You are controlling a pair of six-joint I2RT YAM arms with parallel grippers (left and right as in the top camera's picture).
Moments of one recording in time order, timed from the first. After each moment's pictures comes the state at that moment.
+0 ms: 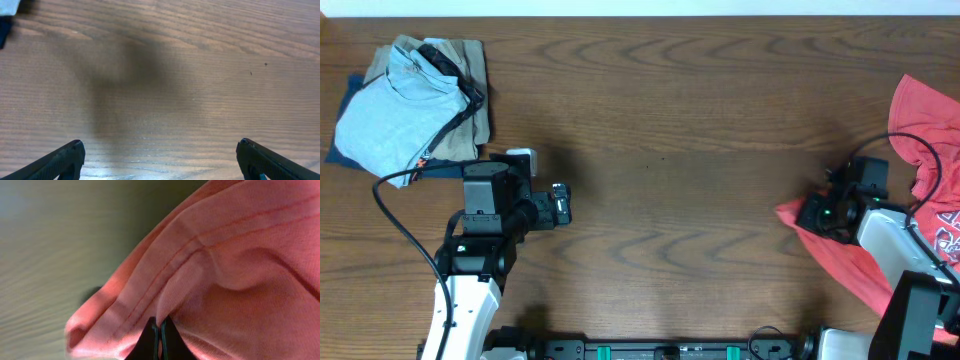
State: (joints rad) left arm -0.02 0.99 0.65 -0.52 0.19 -0.15; right arm -0.21 1.50 0.64 -0.42 -0.28 0.21
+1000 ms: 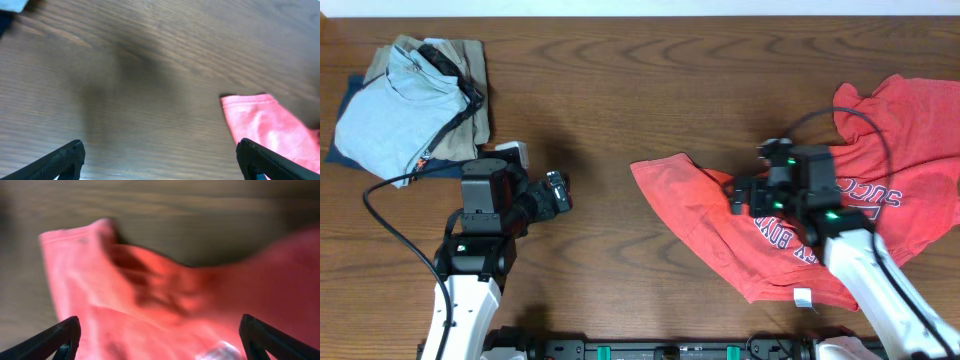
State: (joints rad) left arm -0.03 1.00 0.65 -0.45 0.19 -0.35; right arm 0.14 1.24 0.64 -0.33 -0.26 0.21
